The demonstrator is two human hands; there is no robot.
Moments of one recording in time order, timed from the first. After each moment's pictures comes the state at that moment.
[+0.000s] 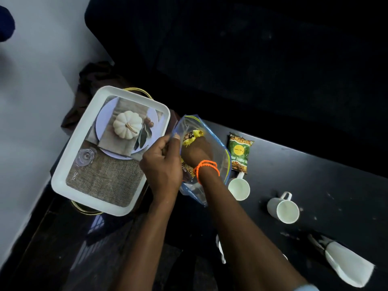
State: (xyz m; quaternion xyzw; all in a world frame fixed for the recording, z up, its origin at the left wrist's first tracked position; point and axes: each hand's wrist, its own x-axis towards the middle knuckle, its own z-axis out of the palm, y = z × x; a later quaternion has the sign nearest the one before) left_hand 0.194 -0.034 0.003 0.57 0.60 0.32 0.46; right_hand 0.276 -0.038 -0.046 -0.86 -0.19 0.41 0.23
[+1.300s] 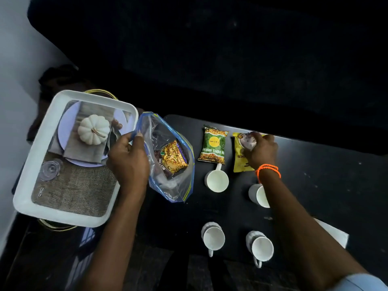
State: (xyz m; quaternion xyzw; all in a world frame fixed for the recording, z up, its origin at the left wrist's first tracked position) left_hand 0.199 -0.018 -0.032 0.57 0.64 0.28 0.44; right_hand 0.437 -0.224 -0.115 -0.96 -0.14 0.21 0.13
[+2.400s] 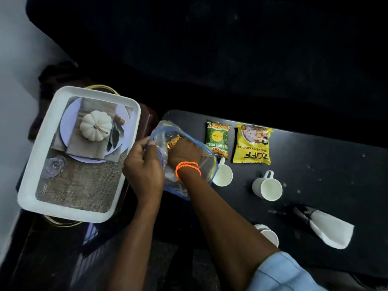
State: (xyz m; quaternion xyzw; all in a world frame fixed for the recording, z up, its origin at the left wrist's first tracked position) left_hand 0.190 -0.052 -0.035 0.58 0.62 0.29 0.44; right_hand 0.272 -0.071 -0.096 -0.91 -0.21 0.32 0.17
